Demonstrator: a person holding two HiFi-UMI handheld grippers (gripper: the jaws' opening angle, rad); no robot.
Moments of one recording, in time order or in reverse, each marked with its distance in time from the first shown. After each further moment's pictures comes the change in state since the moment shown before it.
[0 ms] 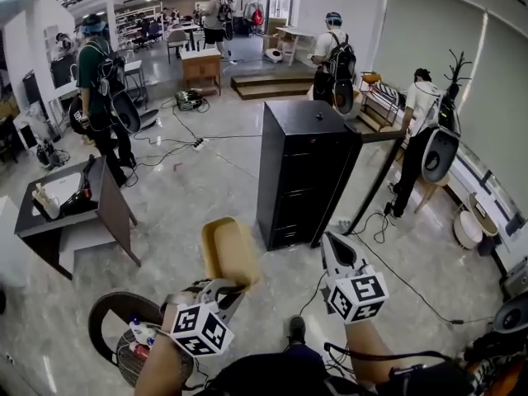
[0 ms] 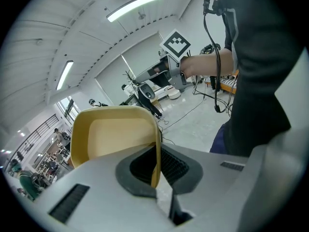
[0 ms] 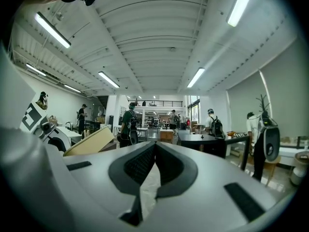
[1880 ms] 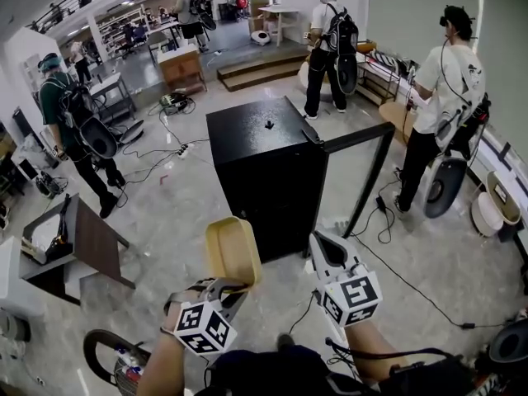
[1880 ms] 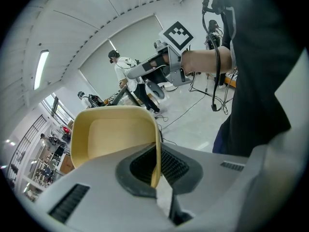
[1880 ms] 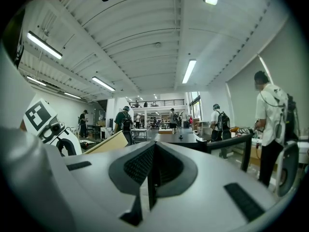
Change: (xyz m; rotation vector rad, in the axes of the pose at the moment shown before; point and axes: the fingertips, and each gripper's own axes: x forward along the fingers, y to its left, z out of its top) left arm 0.274 0.094 0.132 0.047 0.140 -0.109; right arm 0.105 -0.278 -0.024 0.050 -0.011 0.084
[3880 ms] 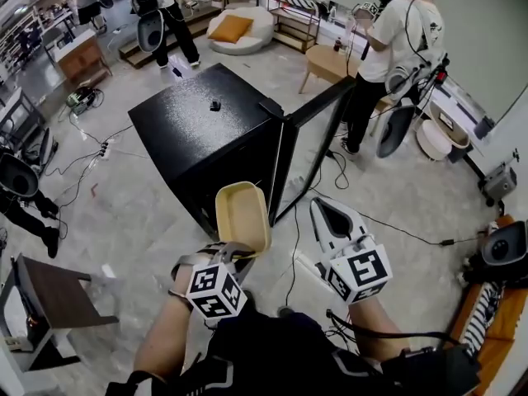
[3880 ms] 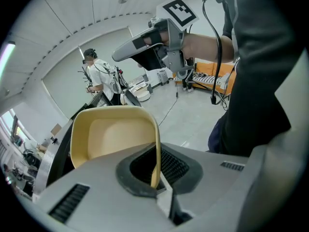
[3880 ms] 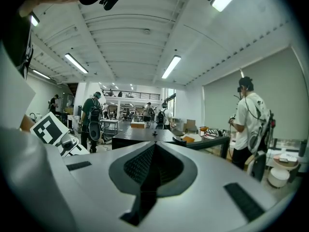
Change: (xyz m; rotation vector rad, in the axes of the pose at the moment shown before) left arm 0.130 0.100 -0.025 0.222 -0.179 -0.381; right arm 0.080 -0.061 -0.003 -0.022 0.096 -0.360
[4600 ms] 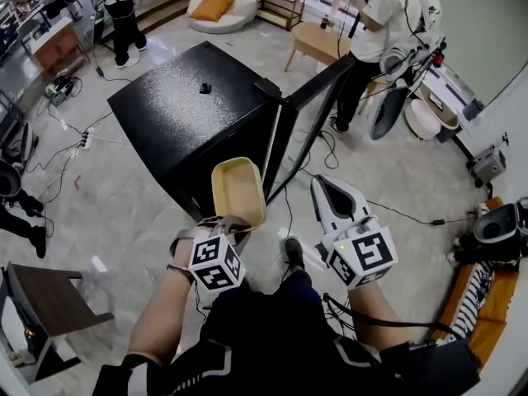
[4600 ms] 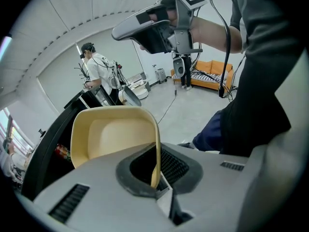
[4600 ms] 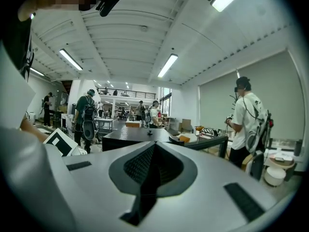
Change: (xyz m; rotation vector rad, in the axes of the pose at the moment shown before) left arm 0.045 0.041 -0.036 0.015 0.008 -0.044; right arm 0.031 -0.010 -0.001 0.009 0.007 -0.063
